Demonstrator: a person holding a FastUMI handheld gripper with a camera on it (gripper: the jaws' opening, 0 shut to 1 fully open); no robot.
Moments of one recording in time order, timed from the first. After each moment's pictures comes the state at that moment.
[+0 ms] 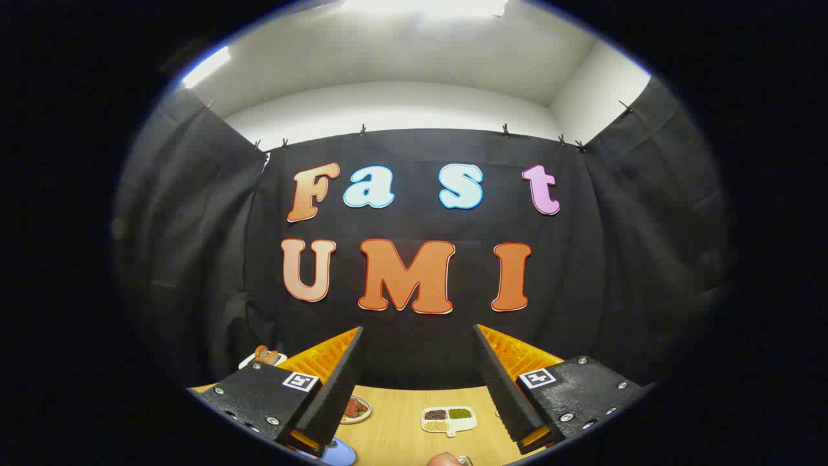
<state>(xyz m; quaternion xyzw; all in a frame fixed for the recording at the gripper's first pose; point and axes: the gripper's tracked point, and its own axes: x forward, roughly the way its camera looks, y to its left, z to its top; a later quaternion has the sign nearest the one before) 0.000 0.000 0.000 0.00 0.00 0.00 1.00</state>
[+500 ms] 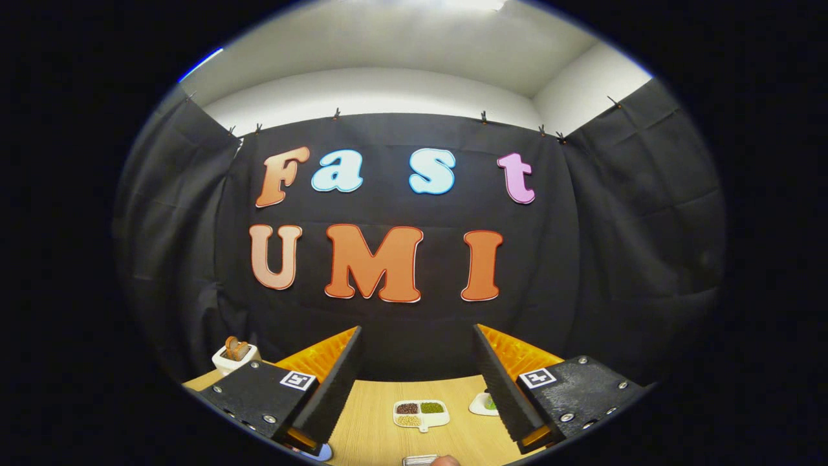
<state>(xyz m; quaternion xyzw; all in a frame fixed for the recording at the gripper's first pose) 0.017 -0.060 -0.002 0.00 0.03 -0.08 1.00</state>
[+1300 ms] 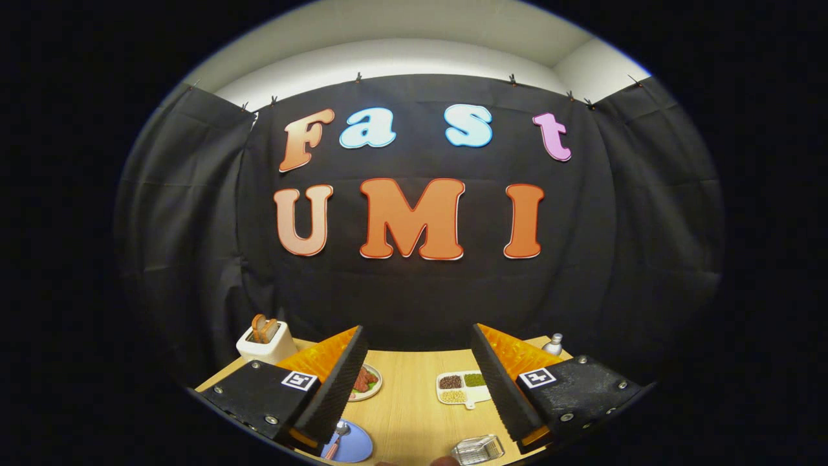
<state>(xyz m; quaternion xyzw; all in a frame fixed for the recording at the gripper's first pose) 0.035 0.047 -0.085 0.01 0.13 -0.01 0.99</state>
